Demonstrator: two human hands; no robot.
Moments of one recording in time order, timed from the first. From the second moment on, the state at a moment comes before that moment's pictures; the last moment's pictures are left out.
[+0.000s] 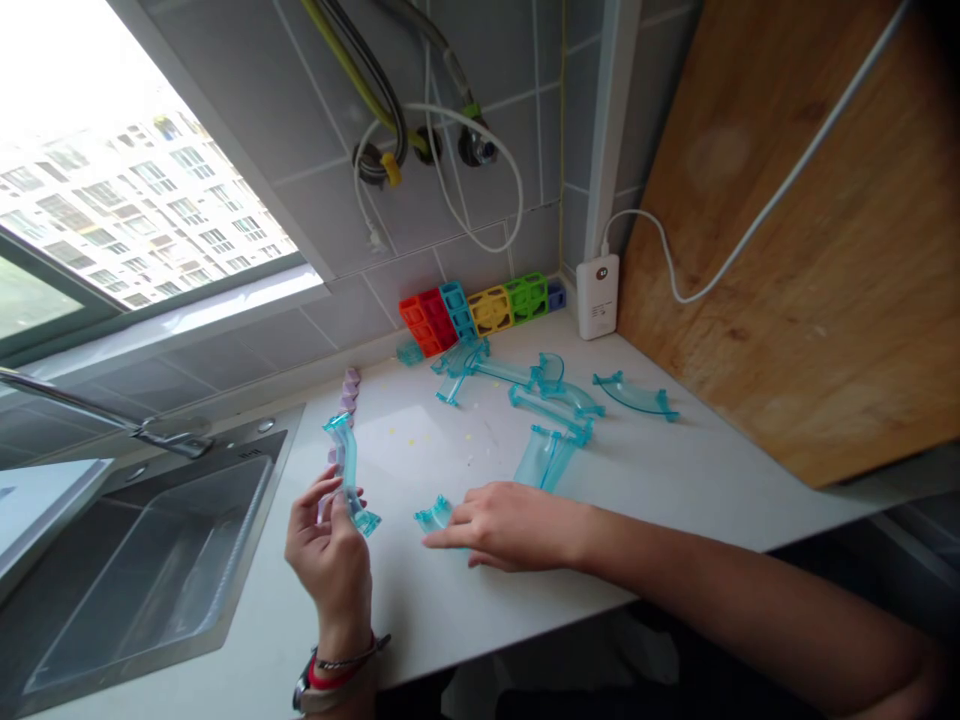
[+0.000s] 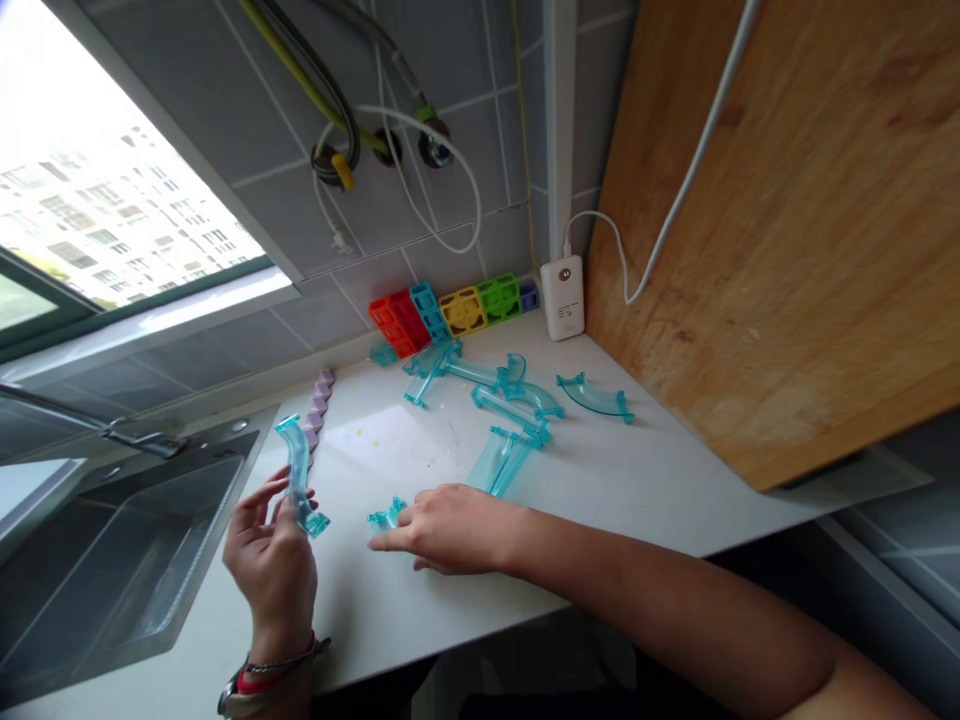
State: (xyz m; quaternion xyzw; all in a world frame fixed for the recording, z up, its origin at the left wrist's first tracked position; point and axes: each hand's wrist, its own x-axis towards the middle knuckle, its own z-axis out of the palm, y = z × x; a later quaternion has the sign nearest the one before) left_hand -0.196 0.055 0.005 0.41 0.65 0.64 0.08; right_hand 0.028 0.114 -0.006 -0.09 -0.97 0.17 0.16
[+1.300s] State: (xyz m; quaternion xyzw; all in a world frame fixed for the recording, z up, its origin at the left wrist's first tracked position) left_hand -0.182 0.046 0.005 0.43 0.49 0.66 0.38; right_hand 0.077 0.164 0.014 -0.36 -0.77 0.37 0.38
